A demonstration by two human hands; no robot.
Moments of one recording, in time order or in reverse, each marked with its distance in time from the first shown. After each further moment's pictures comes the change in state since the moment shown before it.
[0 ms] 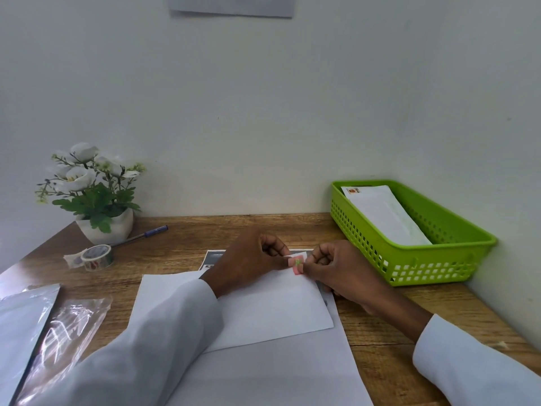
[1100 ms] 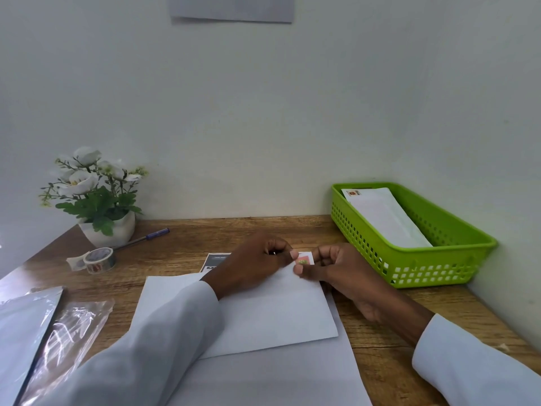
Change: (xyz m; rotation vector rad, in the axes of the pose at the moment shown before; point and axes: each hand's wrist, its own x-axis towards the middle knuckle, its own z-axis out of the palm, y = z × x) left_hand 0.001 0.003 0.000 0.101 -0.086 0.122; right_hand -0.002 0.002 0.000 0.395 -0.100 0.113
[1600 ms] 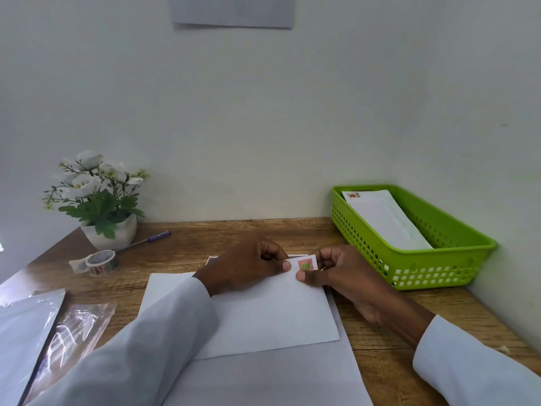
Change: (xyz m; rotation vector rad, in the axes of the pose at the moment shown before) left_hand -0.003 -0.011 -0.015 -0.047 -0.128 -0.064; right_hand -0.002 -0.002 -0.001 0.002 -0.001 0.025
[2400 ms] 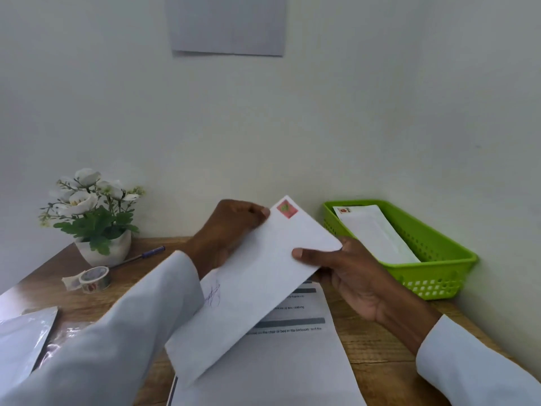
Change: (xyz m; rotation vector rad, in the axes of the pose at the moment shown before) left_hand 0.010 0.059 -0.037 -0.536 0.428 -0.142; right_hand -0.016 -0.045 -0.006 0.397 -0.029 -0.082
